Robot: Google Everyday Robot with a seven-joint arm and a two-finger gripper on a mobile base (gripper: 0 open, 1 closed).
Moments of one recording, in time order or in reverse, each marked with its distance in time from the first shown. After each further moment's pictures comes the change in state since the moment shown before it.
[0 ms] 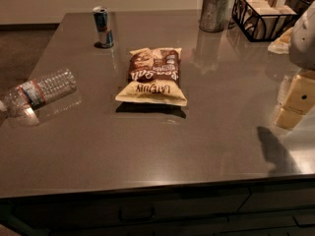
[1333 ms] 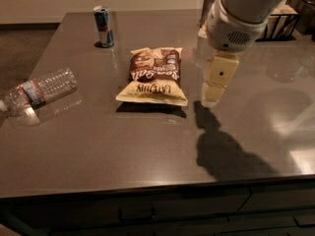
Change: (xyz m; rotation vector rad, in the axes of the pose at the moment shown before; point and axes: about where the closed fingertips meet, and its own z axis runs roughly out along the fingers) arm -0.115 -0.040 0.047 0.000 -0.063 -0.187
